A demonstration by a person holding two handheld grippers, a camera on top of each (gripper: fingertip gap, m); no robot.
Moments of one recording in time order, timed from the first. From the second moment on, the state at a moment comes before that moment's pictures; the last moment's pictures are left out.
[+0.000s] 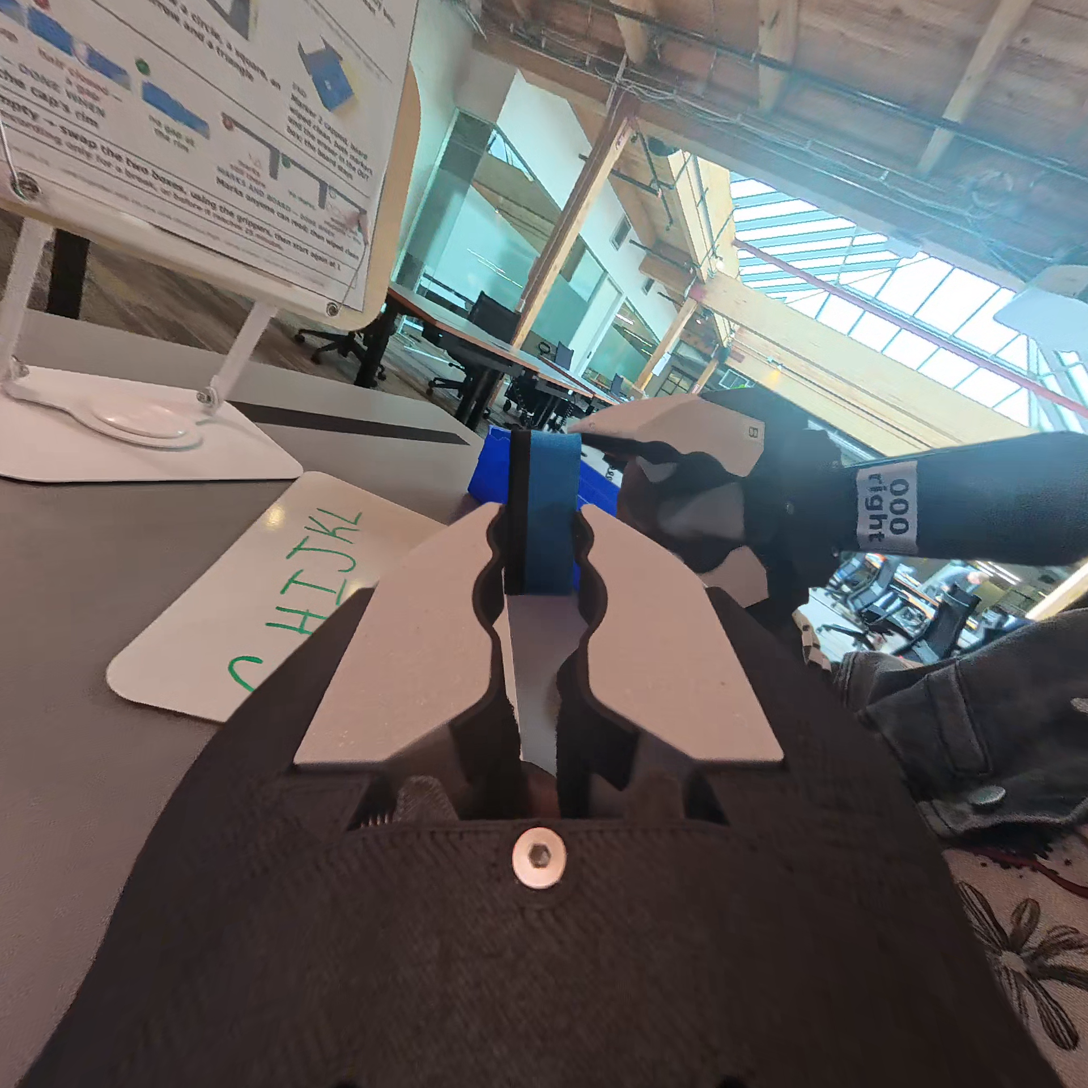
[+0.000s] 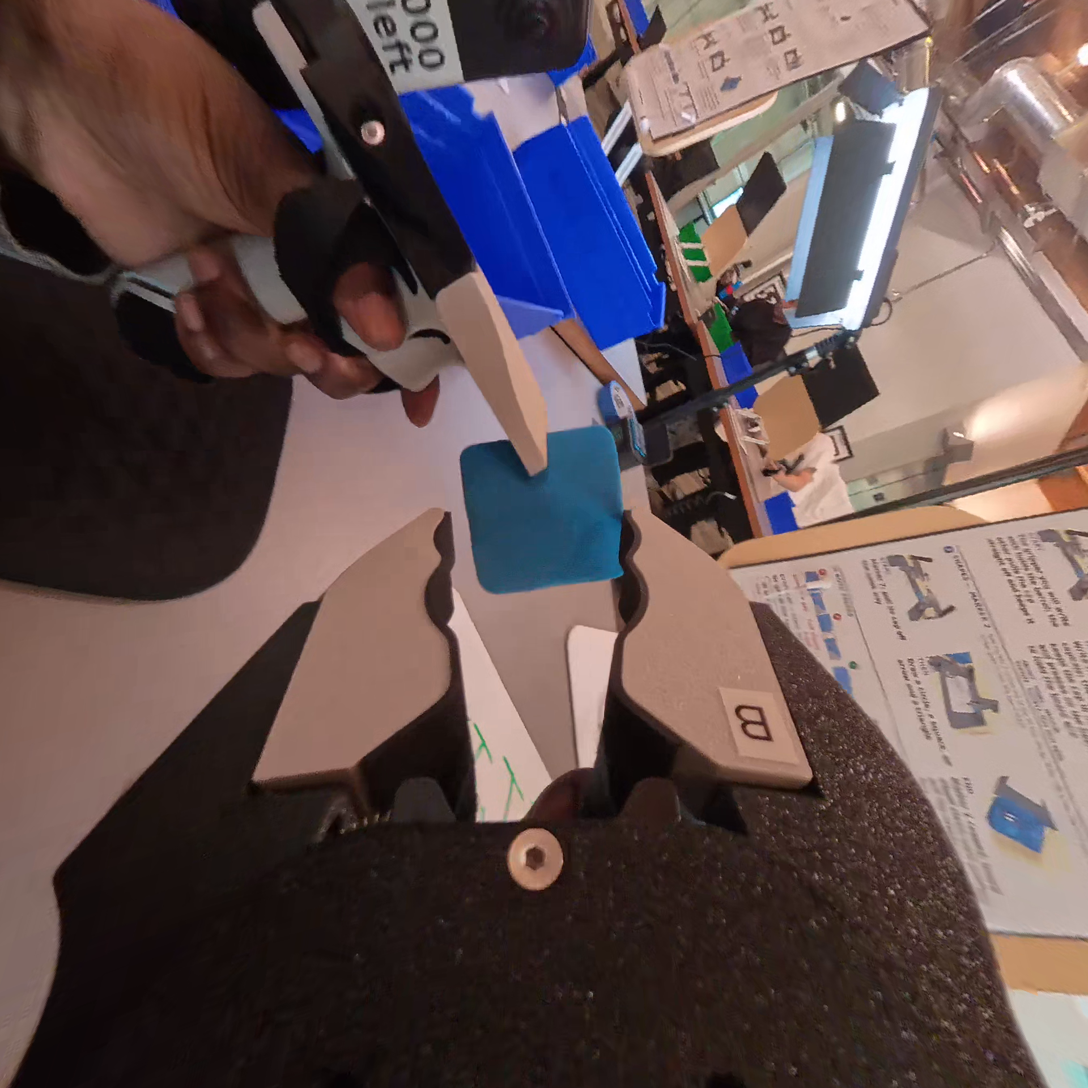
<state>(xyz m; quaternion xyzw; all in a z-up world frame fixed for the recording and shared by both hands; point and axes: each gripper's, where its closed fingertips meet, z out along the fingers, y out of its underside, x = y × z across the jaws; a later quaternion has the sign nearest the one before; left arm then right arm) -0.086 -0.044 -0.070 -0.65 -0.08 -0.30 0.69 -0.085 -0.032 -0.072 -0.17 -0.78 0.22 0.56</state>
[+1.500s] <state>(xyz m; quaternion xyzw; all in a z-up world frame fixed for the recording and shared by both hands) -0.160 0.037 -0.258 -0.92 0.10 -0.07 0.36 -0.104 0.054 -0.246 -0.39 -0.90 0.17 0.06</state>
